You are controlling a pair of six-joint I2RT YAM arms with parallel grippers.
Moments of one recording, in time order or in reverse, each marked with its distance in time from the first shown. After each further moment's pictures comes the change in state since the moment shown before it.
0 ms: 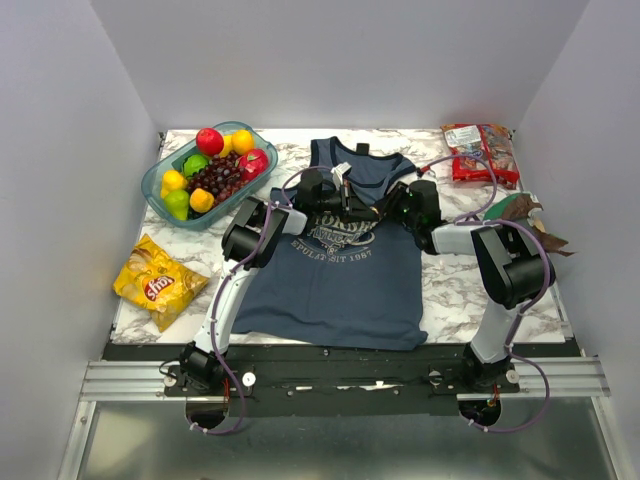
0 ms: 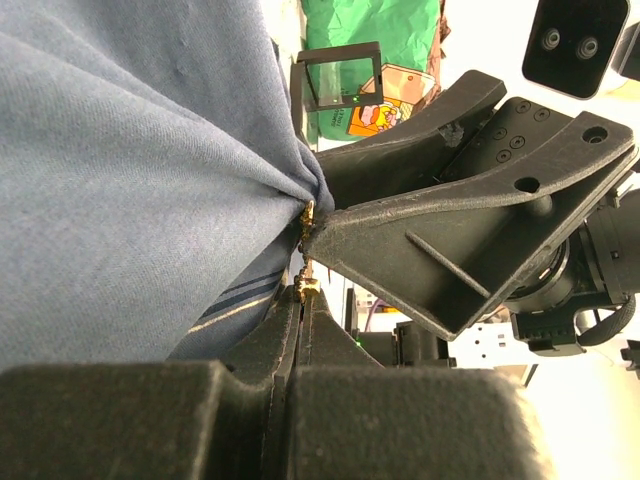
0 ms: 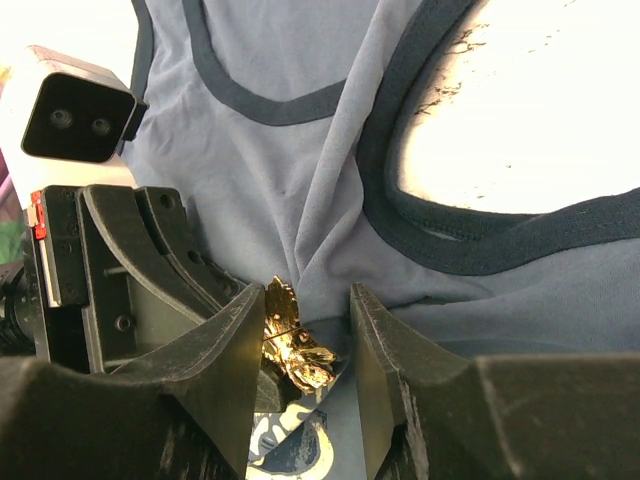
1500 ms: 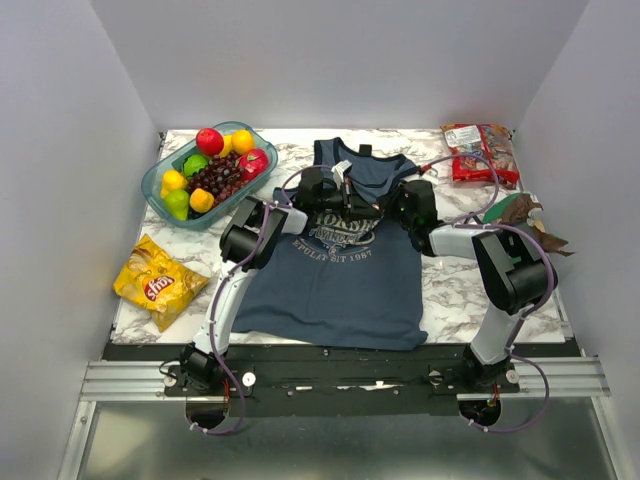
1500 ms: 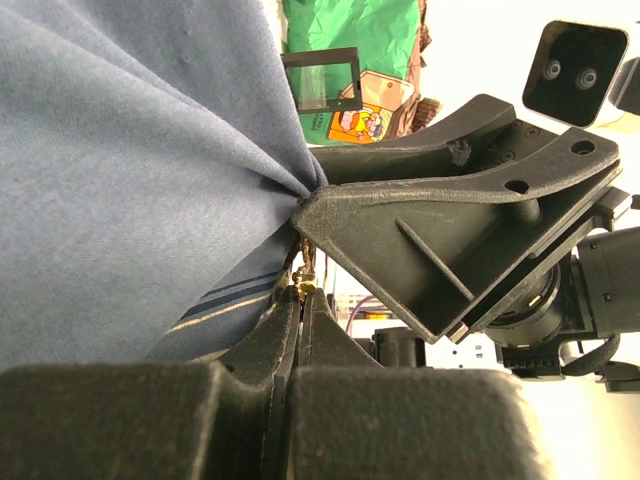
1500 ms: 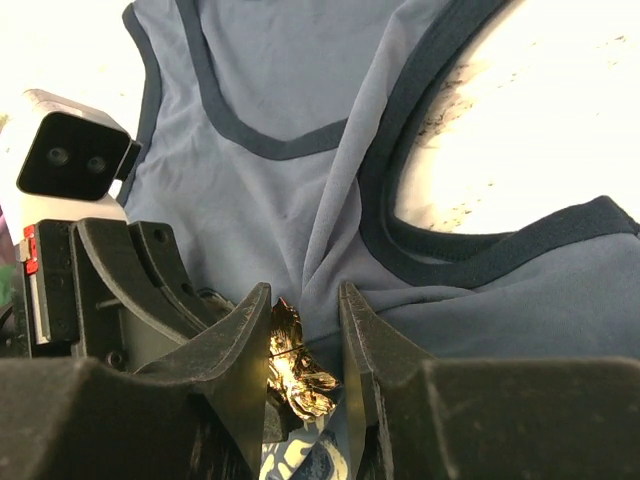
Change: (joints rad) left arm -0.012 -0.047 -0.032 0.003 -0.023 -0.045; right arm 0.050 -0.036 -0.003 -0.004 0.150 0.014
